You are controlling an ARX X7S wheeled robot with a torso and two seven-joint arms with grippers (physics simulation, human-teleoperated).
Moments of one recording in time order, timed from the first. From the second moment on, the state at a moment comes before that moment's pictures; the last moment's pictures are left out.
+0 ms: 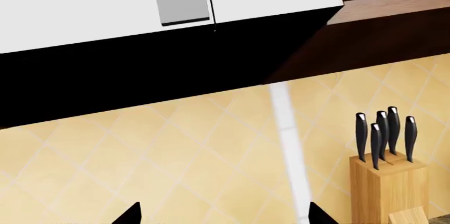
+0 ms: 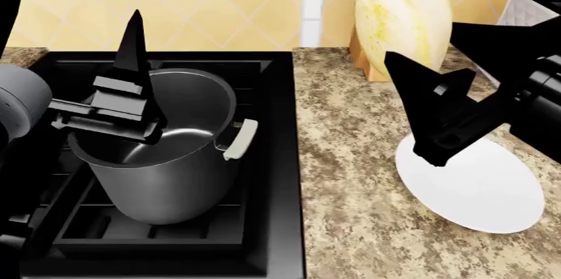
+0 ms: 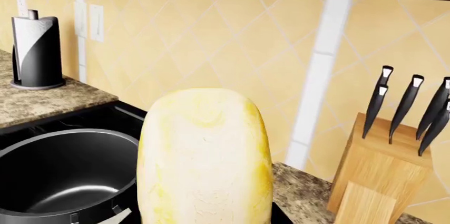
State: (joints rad) left arm -0.82 -0.84 0.05 0.99 -1.32 -0.85 -0.85; right arm 1.27 1.18 -0.43 -0.64 1.88 0.78 0.51
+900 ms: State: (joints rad) left arm -0.83 -0.85 0.07 0.98 -1.31 -0.84 -0.84; right arm 1.27 1.19 -0.42 -0.64 1.88 0.79 0.51
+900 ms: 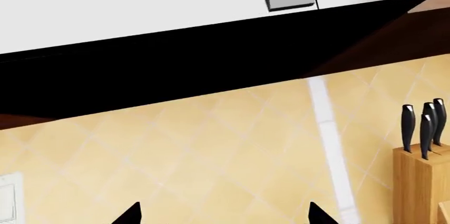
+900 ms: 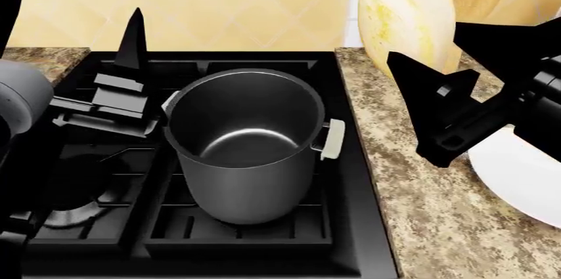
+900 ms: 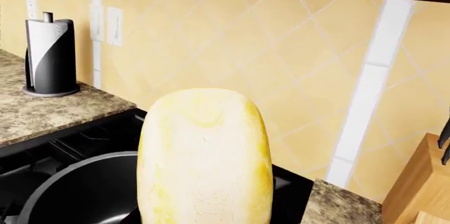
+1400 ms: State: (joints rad) left arm -0.82 -0.86 0.08 0.98 -1.29 -0.82 -0.84; right arm 1.27 1.18 -0.42 -0.64 1.88 0.80 0.51
